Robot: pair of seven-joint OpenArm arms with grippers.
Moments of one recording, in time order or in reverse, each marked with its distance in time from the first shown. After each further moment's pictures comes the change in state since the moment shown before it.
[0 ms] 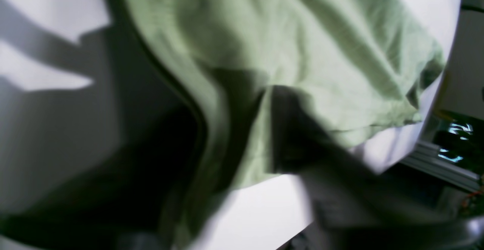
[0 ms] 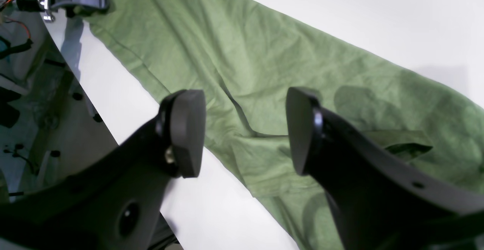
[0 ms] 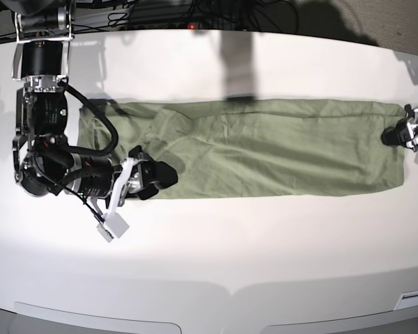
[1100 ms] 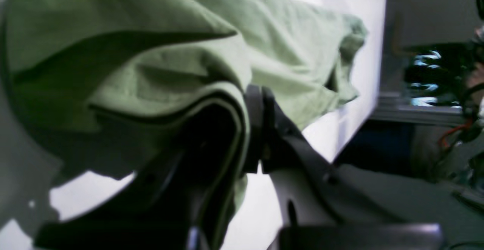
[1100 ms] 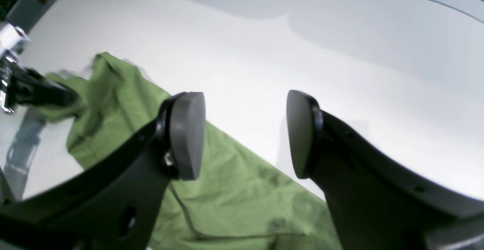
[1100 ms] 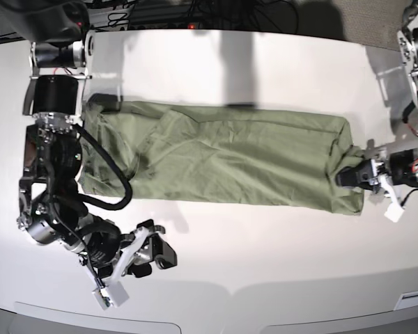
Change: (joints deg) left arm -5.9 12.0 0.1 15.0 -7.7 2.5 11.3; right arm 12.0 -7.1 0.3 0.0 -21.9 -4.1 13.0
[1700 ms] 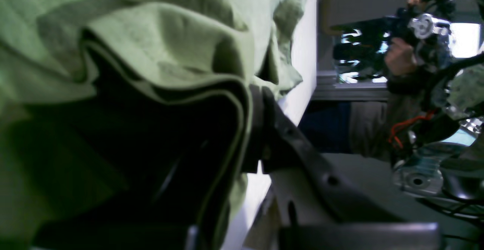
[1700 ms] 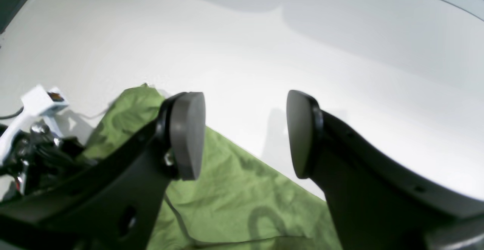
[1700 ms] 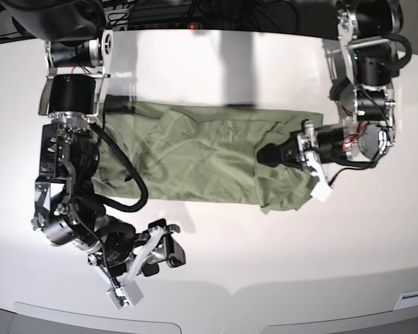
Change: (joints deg) left arm 7.3 17.9 -0.1 6.3 1.1 1.3 0.1; right arm 0.0 -4.2 0.0 0.0 -7.0 0.0 0.1
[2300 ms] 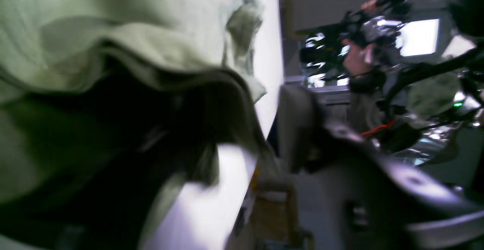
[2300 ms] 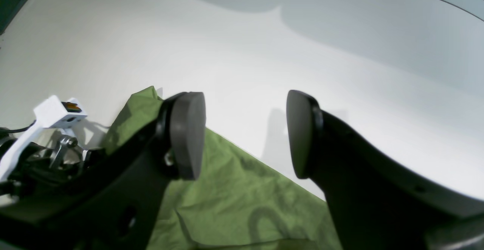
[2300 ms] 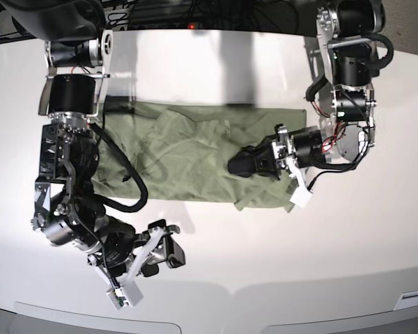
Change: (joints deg) left arm -0.3 5.0 -0.1 0.0 -5.5 0.0 -0.2; right arm 0.0 0.0 0.0 0.0 0.0 0.0 0.0
